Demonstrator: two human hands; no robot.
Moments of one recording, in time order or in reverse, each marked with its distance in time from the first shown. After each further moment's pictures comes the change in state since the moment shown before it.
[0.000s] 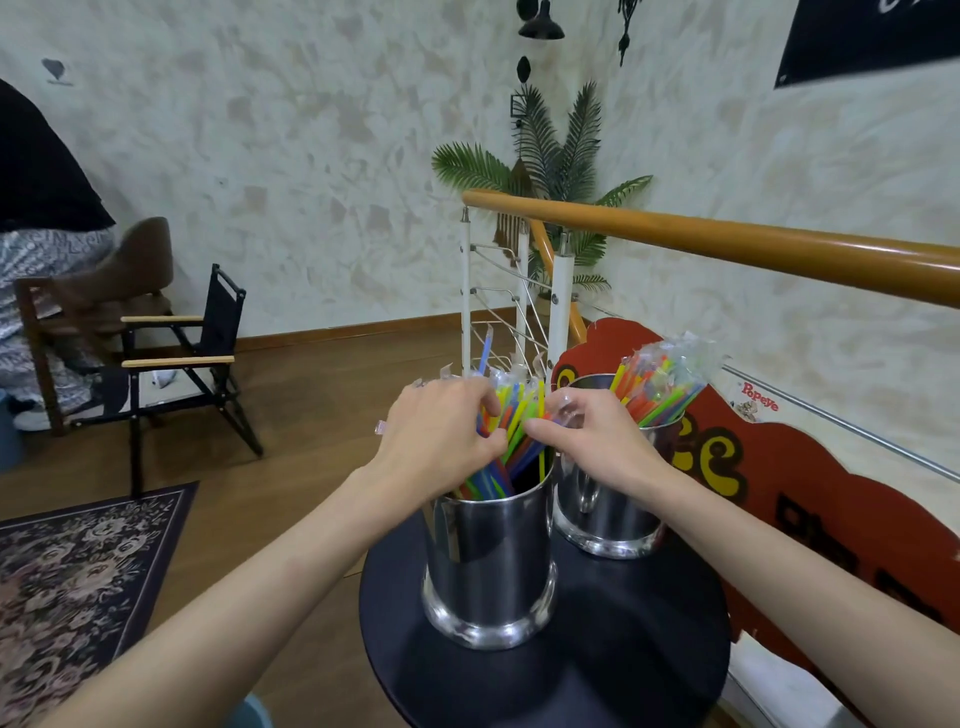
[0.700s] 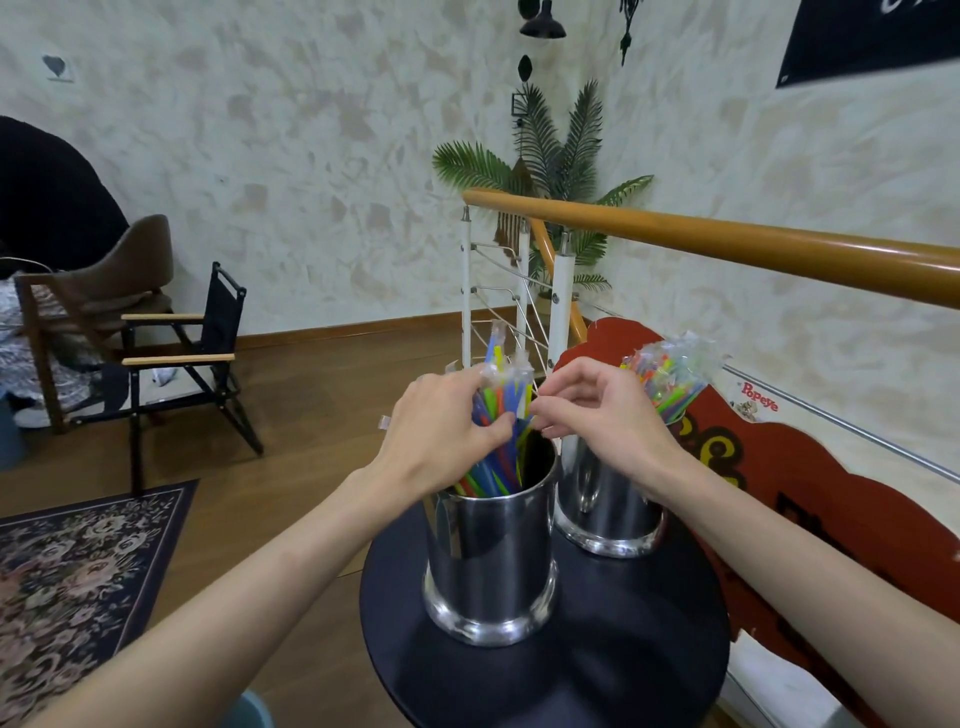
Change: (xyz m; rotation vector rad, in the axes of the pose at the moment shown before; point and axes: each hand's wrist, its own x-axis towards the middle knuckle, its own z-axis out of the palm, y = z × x) left_hand -0.002 -0.001 -0.001 -0.231 0.056 -0.005; right_hand -0.005 -0.021 -0.010 0.301 0.038 0.049
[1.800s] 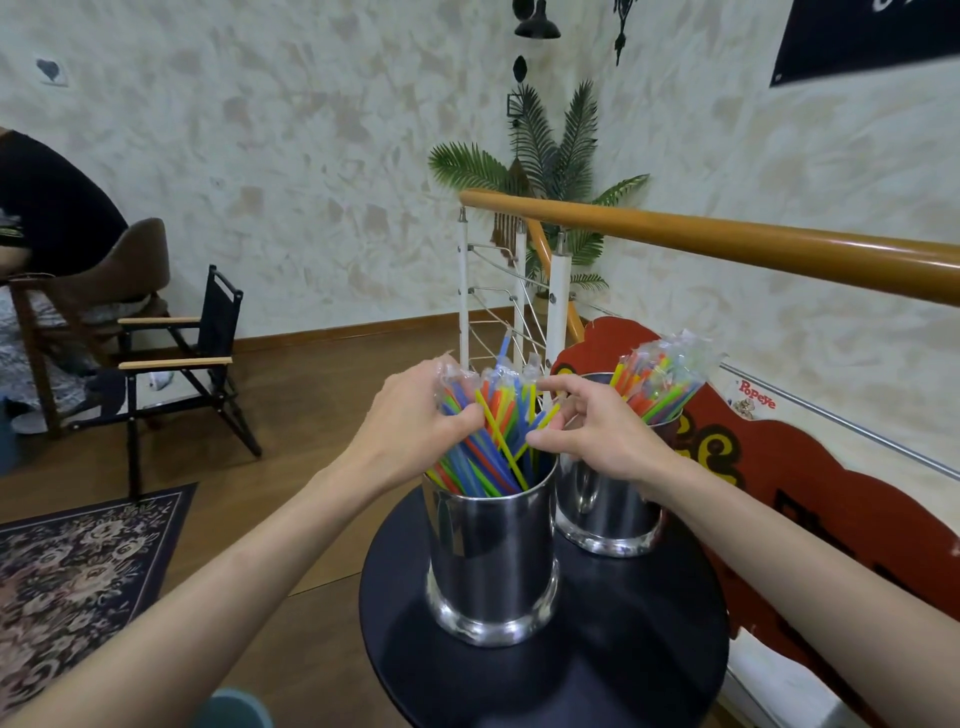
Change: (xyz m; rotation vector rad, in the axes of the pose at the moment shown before) left_hand -0.004 0.000 -0.026 -0.200 -0.076 -0.134; right_hand 0.014 0.026 -0.006 -0.266 -0.127 0.082
